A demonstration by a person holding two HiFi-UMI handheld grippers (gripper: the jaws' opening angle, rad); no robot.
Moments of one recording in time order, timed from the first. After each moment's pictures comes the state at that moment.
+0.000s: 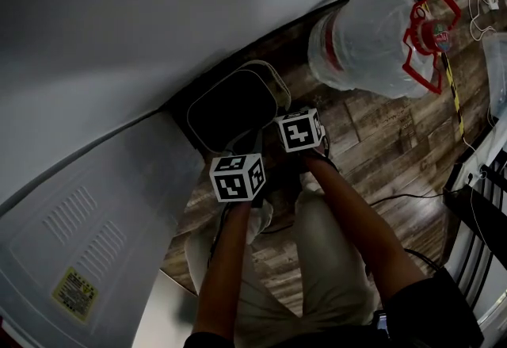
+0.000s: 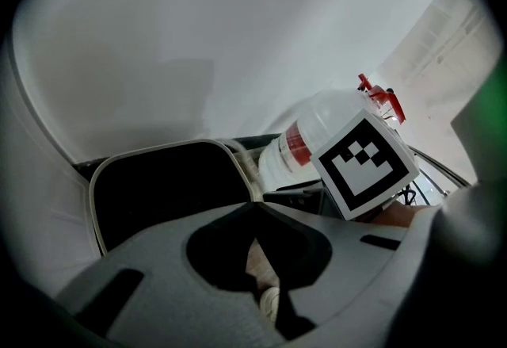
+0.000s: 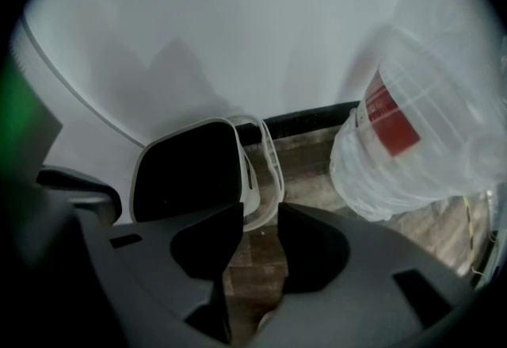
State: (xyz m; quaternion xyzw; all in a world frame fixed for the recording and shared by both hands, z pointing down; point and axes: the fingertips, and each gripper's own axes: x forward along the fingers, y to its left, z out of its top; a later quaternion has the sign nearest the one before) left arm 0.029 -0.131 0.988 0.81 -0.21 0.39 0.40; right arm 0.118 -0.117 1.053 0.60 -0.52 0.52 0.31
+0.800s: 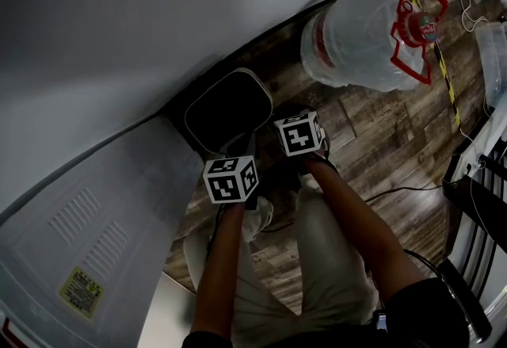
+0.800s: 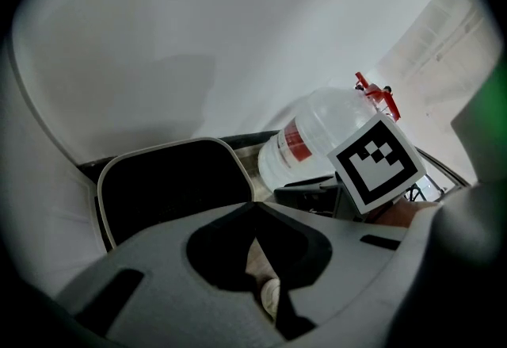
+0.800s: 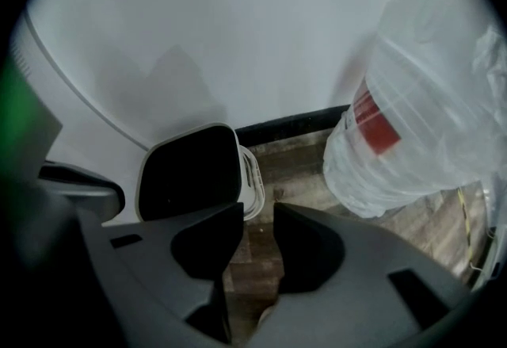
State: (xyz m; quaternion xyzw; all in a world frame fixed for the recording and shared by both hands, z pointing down) left arm 0.016 -0.128 0.982 0.80 -0.19 0.40 0.40; right arm 0.121 -0.105 1.036 0.61 -0.51 0.52 0.30
